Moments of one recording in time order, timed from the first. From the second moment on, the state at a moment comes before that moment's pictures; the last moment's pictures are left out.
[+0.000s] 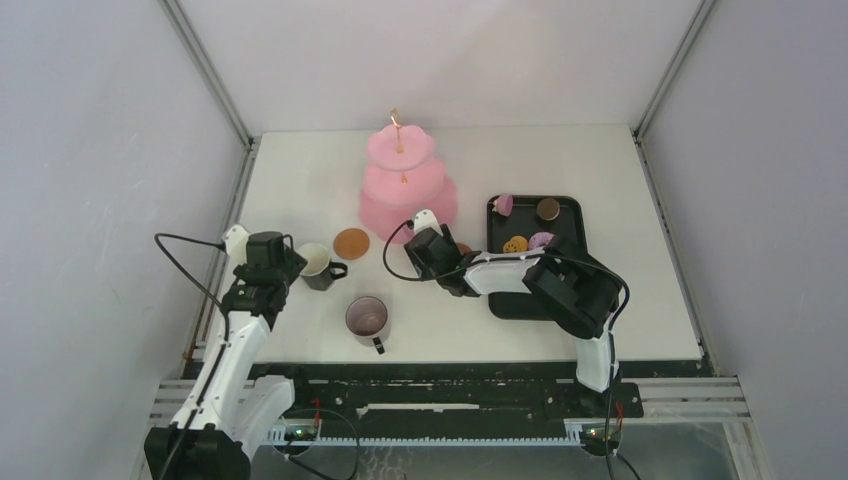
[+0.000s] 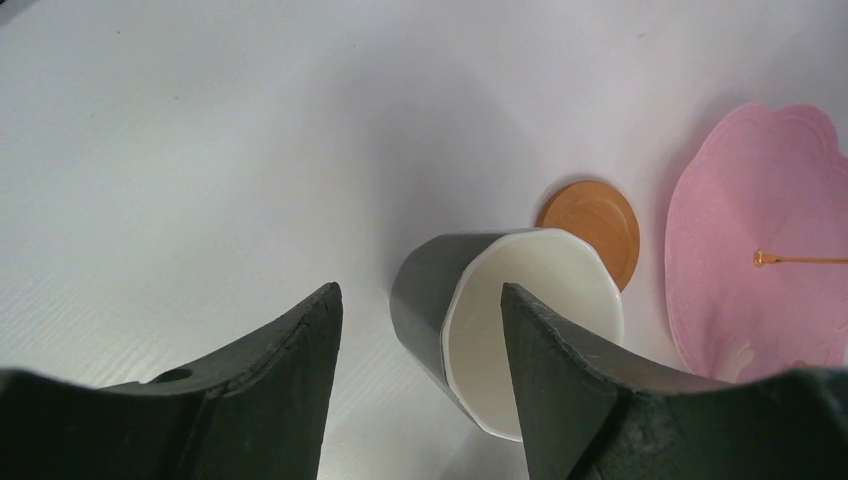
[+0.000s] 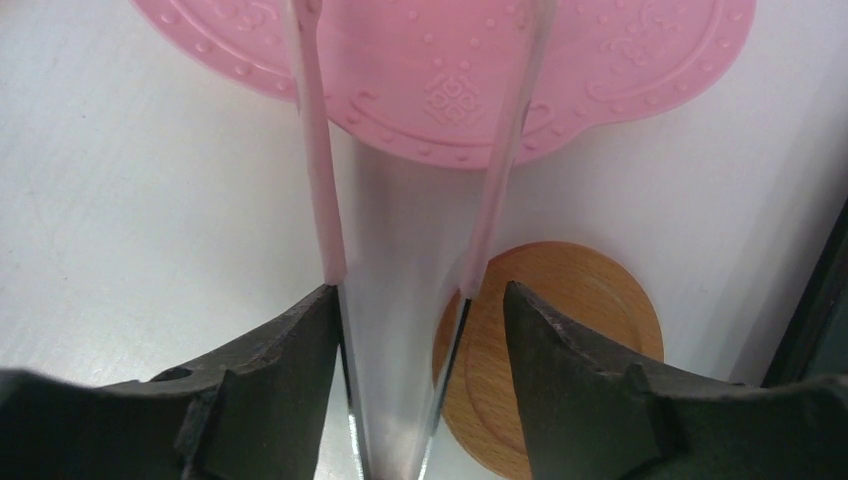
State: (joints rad) left arm -0.04 0.83 0.60 -0.49 -0.40 -0.79; right arm 0.91 1.94 1.08 0.11 0.44 0.18
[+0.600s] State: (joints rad) left arm -0.04 0.77 0.58 -0.49 -0.42 -0.79; right arm 0.92 1.94 1.09 0.08 0.44 0.18
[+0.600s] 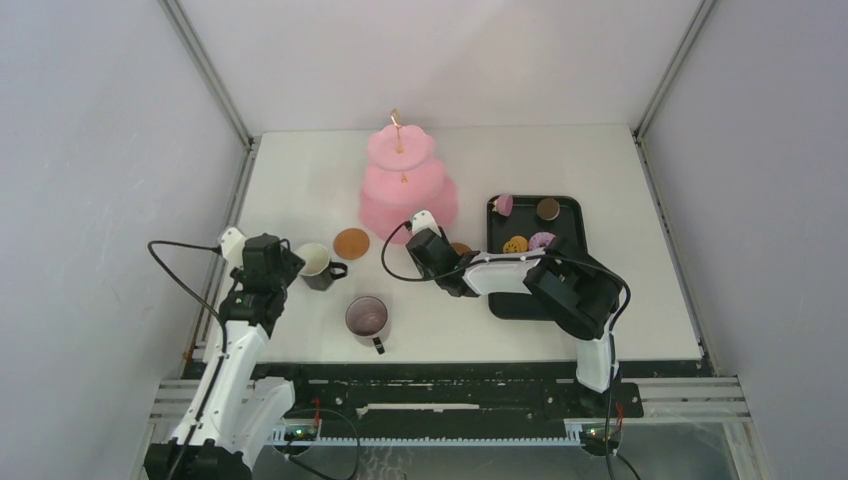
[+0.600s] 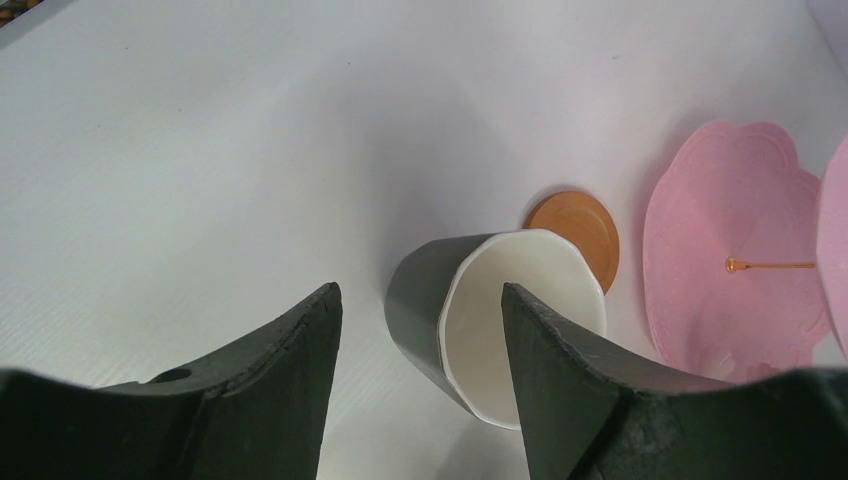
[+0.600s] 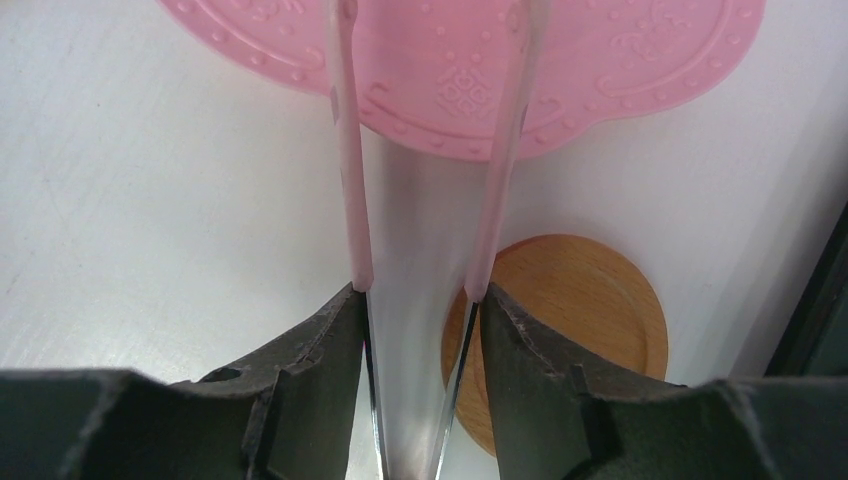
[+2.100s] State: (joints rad) left arm -0.49 0.58 0.60 -0.58 -0.46 -0.78; right arm 1.16 1.14 0.88 -0.87 0.62 0.83
